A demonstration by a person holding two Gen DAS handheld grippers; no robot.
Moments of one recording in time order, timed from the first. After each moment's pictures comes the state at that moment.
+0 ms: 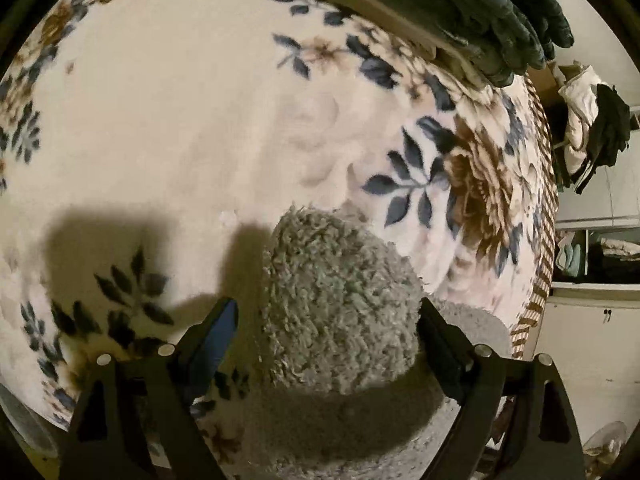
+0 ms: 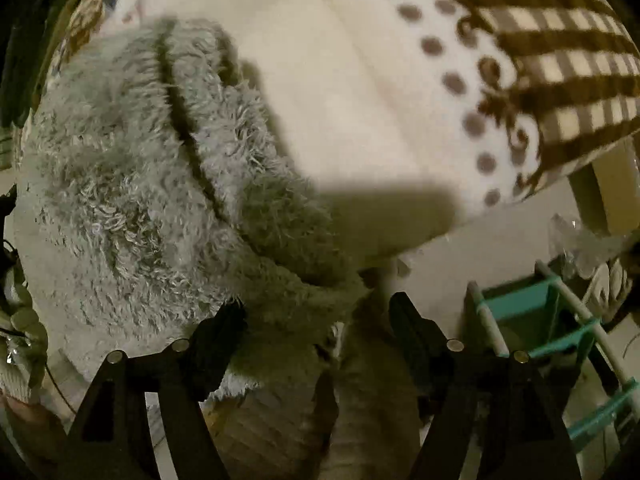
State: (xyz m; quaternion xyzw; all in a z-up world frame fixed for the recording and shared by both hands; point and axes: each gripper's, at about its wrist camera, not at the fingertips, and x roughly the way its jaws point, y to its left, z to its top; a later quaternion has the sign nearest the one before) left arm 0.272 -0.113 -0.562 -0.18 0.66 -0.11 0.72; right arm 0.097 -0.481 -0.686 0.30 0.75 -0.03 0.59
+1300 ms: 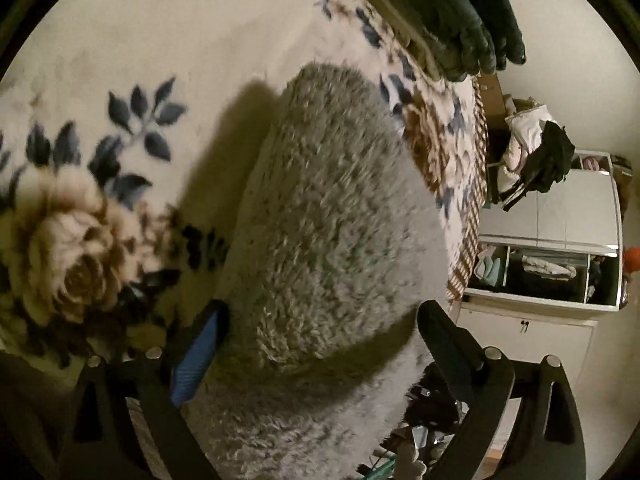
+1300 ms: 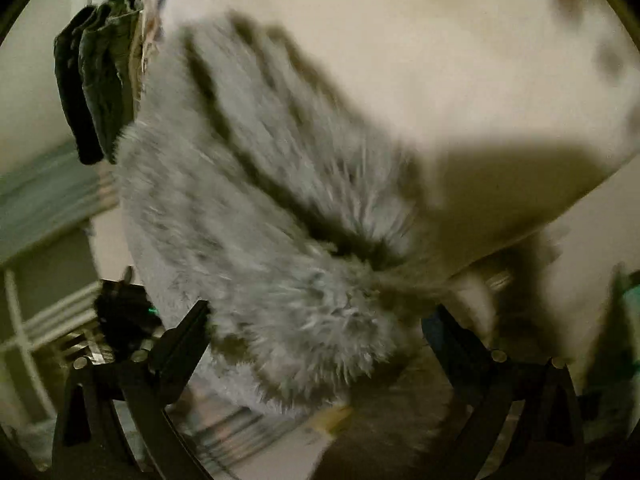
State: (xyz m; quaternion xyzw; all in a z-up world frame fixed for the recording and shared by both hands) left arm 0.185 -0.075 -0.573 -0.34 0.64 -0.18 0.67; right arm 0.075 -0.462 -0.762 0.58 0.60 0.13 0.53
